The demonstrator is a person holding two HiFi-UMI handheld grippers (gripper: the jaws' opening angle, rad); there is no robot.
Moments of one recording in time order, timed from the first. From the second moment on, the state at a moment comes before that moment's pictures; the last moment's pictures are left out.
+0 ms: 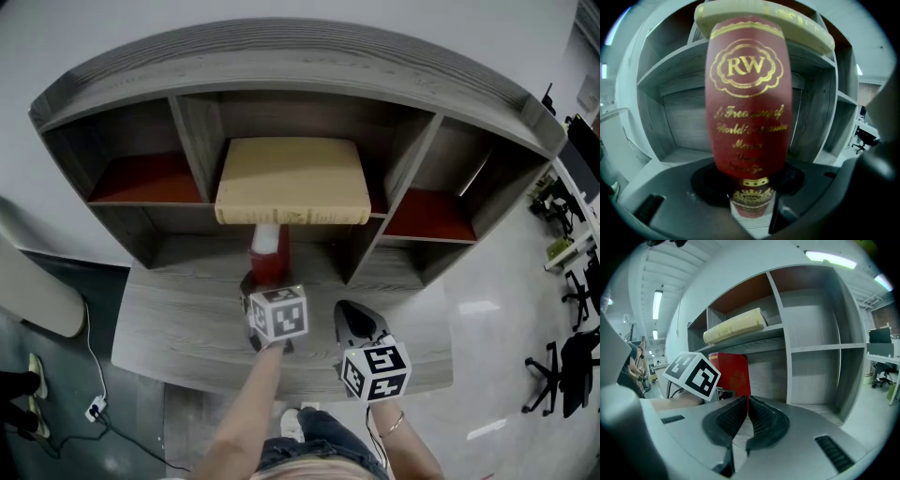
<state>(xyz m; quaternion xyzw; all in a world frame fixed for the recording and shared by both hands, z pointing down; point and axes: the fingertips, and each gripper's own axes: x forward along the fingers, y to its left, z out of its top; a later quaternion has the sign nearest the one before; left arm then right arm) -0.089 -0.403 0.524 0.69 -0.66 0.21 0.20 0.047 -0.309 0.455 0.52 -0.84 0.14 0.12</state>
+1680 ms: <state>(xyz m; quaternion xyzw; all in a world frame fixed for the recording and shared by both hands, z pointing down) -0.075 -0.450 0.547 0.70 -0.65 0.23 0.18 0.054 -0.330 0.475 0.52 -0.83 0.16 0.14</state>
